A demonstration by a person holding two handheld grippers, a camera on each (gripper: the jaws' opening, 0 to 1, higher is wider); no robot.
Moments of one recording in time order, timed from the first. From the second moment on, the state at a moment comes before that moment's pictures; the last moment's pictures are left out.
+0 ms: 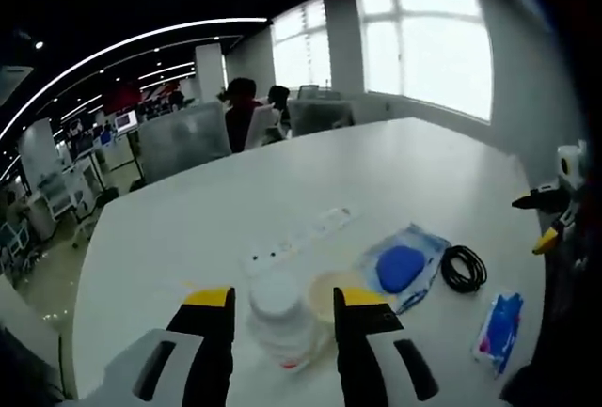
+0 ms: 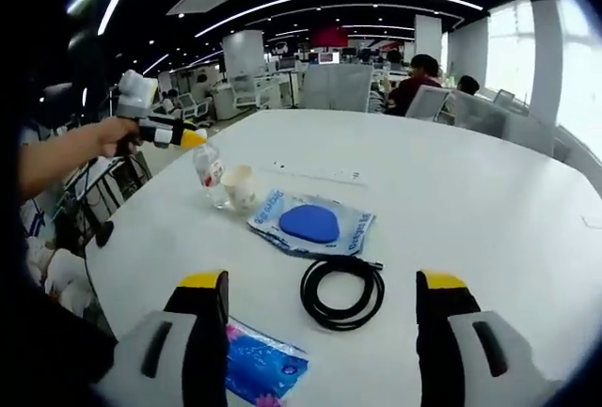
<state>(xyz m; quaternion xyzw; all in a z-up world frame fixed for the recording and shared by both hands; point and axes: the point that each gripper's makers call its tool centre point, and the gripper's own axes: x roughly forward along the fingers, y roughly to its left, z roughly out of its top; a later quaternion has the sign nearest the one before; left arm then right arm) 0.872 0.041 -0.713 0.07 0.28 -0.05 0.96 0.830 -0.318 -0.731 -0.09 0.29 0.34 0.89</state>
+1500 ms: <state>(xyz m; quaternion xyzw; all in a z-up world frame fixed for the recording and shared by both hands) 0.865 0.027 -0.730 0.09 0.29 -0.15 0.94 0.819 -0.336 -0.759 -0.08 0.32 0.33 0.89</state>
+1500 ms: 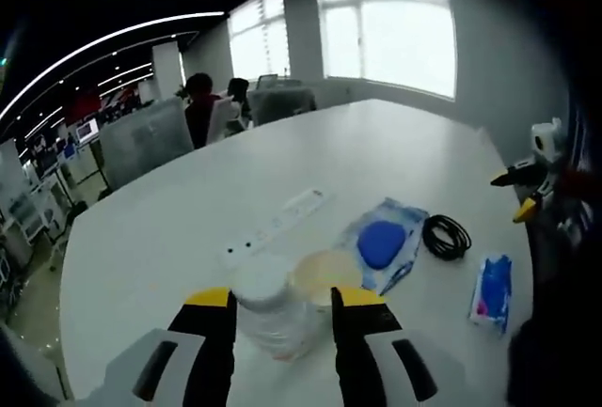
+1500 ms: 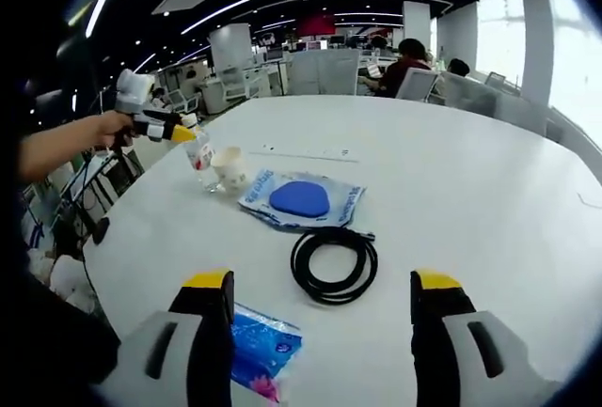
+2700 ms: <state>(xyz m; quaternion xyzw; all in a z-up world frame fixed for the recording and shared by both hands) 0.736 -0.077 -0.760 0.03 0.30 -0.16 0.94 0.772 -0.328 -0.788 -0.09 0.33 0.39 0.85</state>
